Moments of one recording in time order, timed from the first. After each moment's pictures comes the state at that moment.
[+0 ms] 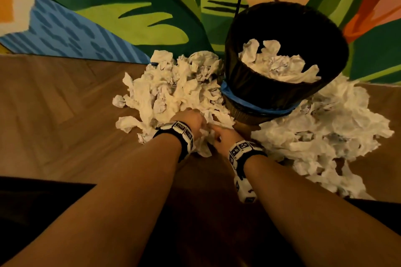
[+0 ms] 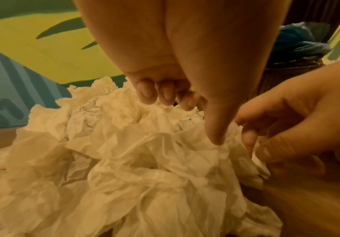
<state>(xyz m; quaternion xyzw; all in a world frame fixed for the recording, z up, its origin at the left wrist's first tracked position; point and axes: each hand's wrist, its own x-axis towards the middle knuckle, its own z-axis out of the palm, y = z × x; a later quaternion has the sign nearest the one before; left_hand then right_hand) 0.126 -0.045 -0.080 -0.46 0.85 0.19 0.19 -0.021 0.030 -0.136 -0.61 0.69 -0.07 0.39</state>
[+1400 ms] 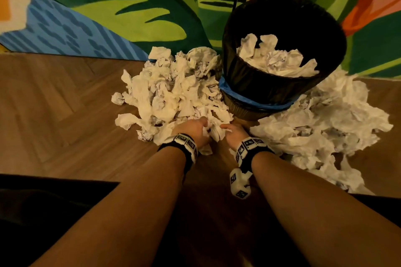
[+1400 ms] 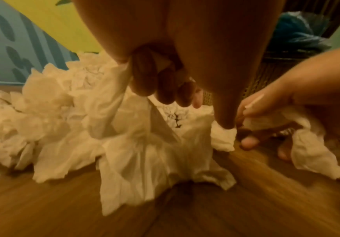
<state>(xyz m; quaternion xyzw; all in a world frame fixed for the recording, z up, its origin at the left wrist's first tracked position) 0.120 -0.008 -0.107 -0.55 0.79 0.23 0.13 -0.043 0.029 -0.153 -0.44 0.75 -0.15 0.47</state>
